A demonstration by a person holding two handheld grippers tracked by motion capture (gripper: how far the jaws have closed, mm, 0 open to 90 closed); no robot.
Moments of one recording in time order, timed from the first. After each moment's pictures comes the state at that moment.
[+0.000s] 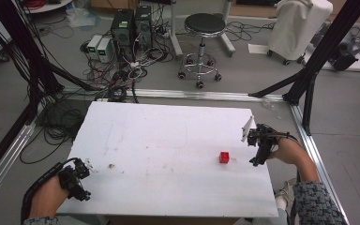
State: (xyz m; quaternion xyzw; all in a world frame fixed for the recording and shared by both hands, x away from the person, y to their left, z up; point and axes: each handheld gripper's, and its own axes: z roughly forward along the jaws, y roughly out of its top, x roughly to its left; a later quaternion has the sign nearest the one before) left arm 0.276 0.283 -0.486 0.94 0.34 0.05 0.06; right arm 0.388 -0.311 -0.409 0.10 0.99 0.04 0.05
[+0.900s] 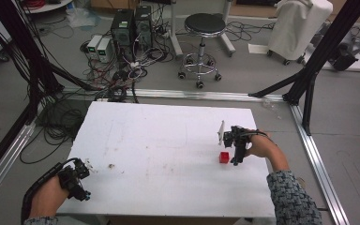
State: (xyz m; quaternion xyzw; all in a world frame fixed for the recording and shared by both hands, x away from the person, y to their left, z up) left arm 0.276 0.283 -0.487 0.94 0.34 0.06 0.06; right arm 0.423 -0.249 -0.465 0.01 1.00 0.02 0.01
